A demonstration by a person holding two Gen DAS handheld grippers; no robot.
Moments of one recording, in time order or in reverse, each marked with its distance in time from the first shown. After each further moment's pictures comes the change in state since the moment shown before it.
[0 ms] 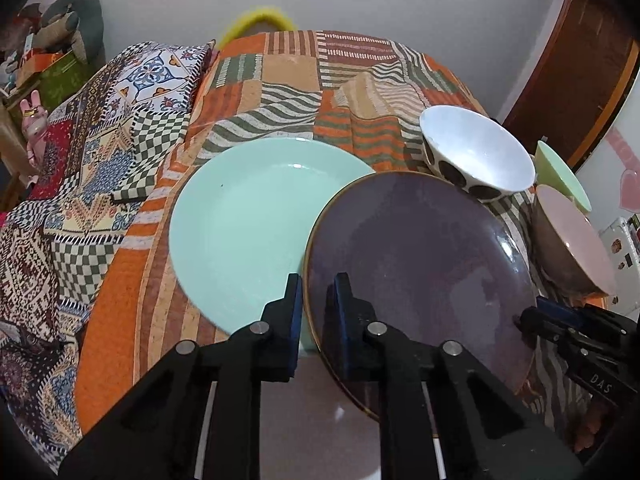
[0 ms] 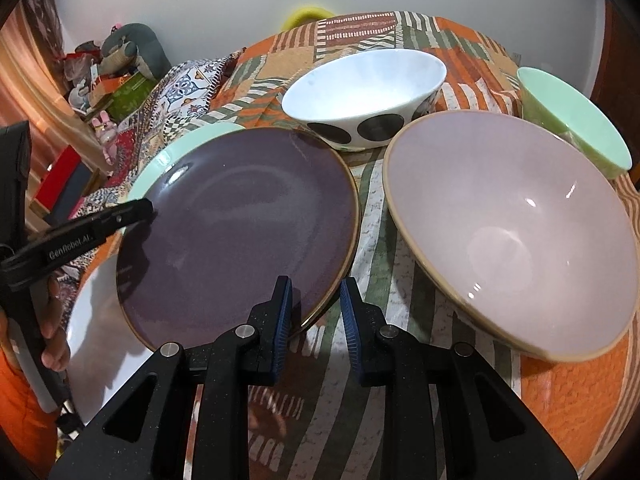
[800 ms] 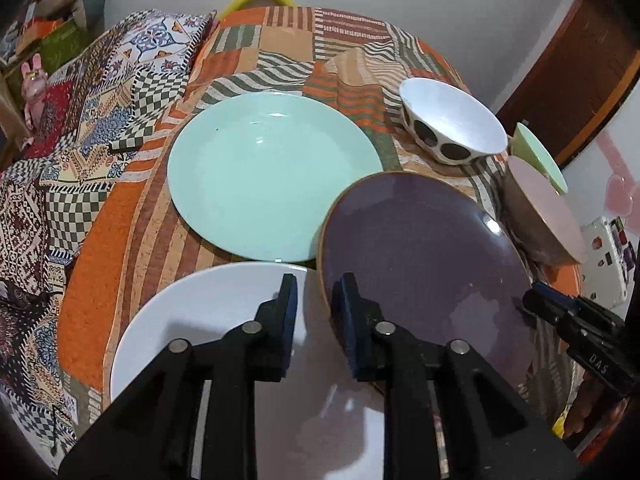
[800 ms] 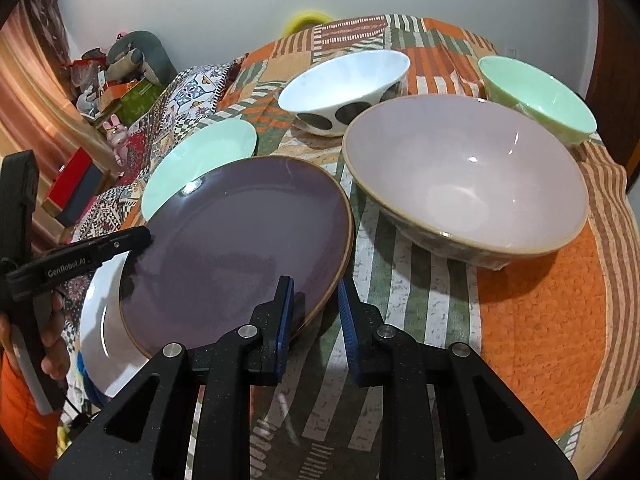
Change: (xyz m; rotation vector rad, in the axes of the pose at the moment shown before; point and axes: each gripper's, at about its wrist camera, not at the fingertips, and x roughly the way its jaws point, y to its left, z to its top) left arm -0.017 -0.006 -0.030 -0.066 0.081 -0.067; right arm -0.026 -0.008 -0.022 0.014 -0.019 0.014
